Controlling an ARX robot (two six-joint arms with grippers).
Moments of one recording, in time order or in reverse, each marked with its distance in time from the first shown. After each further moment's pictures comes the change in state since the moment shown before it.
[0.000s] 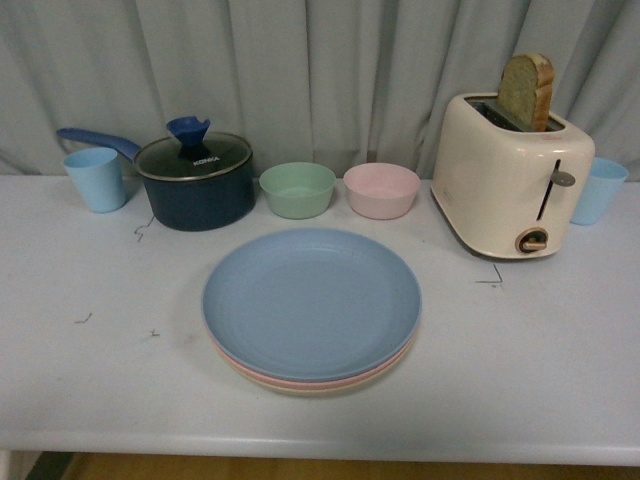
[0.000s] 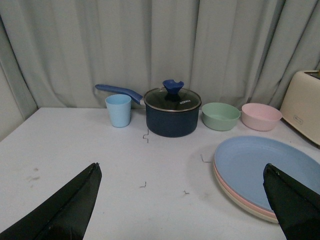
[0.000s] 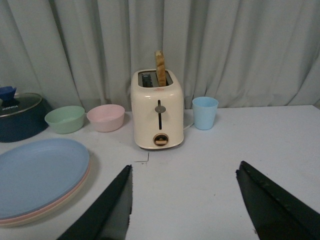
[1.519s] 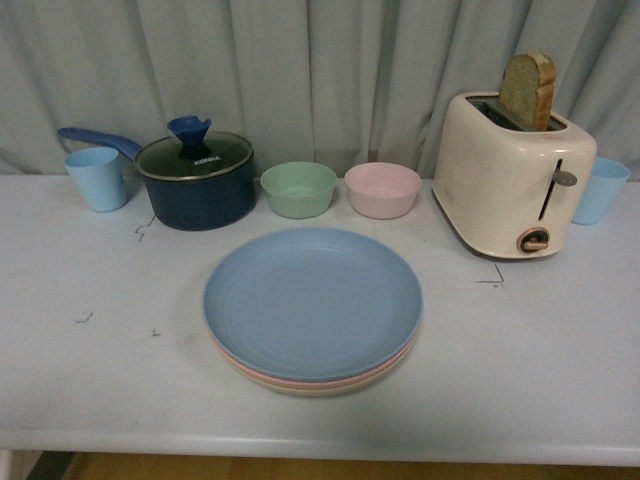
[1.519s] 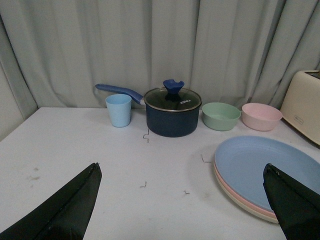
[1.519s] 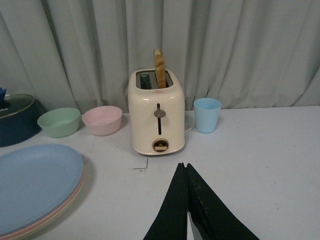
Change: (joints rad) left arm 0.000 0.000 0.000 0.000 0.000 0.000; right arm 0.000 0.583 0.000 0.576 0.003 0.001
